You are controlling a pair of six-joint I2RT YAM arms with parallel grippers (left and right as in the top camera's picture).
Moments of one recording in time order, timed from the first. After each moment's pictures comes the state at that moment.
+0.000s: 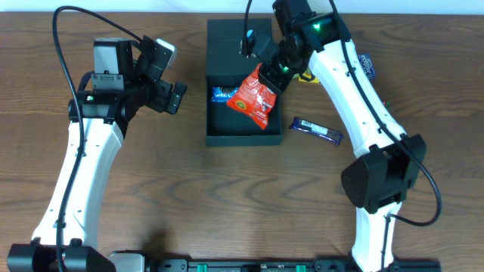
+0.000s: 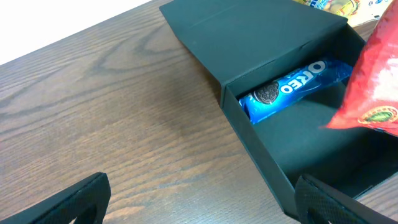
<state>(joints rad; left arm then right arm) -0.05 1.48 1.28 -0.63 0.28 0.35 0.39 2.13 2.16 -1.28 -0.31 -0.60</state>
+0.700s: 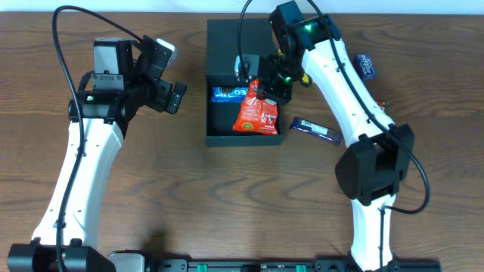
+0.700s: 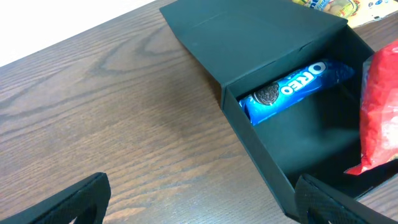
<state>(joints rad) -0.05 1.48 1.28 -0.62 0.28 0.35 0.38 2.21 2.16 -1.38 -0.40 -0.99</state>
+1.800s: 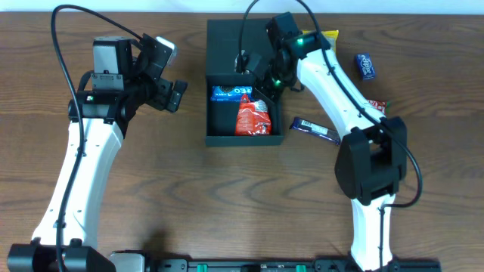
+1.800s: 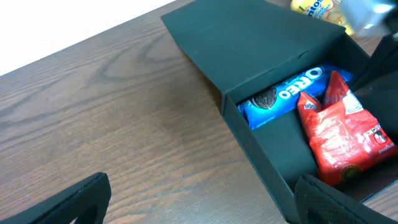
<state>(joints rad) -0.05 1.48 1.28 -0.60 0.29 0.35 0.39 2.21 1.93 -1.04 -0.38 -0.58</state>
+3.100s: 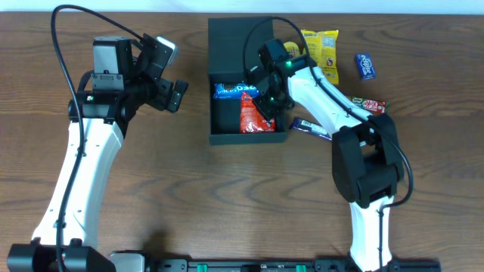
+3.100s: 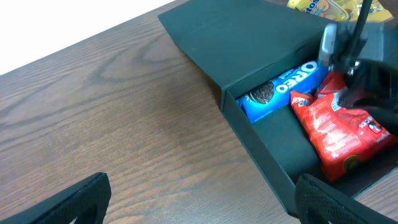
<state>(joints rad) -0.05 1.48 1.28 -0.60 0.30 0.35 0.42 2.20 1.75 -0.92 -0.14 -0.26</state>
